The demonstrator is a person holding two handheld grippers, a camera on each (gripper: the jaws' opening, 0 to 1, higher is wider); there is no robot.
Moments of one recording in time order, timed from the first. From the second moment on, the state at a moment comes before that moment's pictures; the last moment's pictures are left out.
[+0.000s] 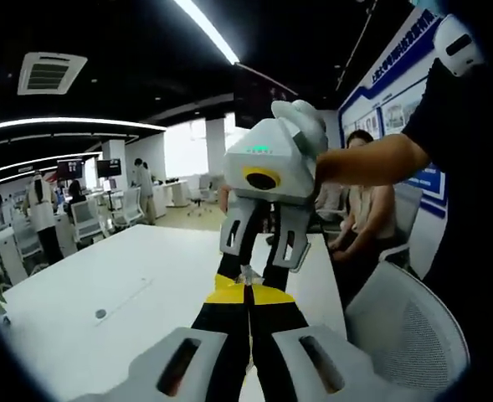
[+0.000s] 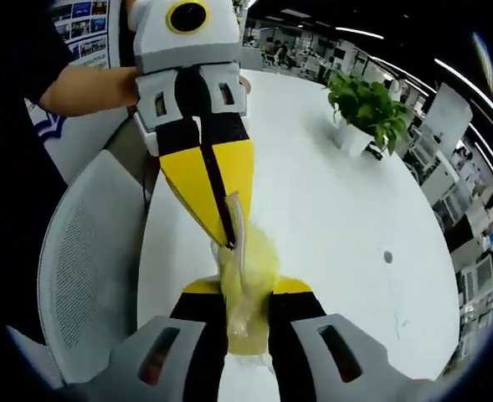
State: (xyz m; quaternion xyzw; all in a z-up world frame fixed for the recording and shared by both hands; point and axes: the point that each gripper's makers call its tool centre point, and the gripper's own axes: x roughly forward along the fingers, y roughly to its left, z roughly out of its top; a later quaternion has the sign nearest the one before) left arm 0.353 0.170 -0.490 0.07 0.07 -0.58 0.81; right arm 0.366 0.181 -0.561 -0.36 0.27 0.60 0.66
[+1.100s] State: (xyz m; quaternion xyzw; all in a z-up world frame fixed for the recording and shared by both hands) left arm 0.353 0.176 -0.508 0.08 0.08 -0.57 0.81; right arm 0.363 0.180 -0.578 -0.42 0.30 0.60 0.61
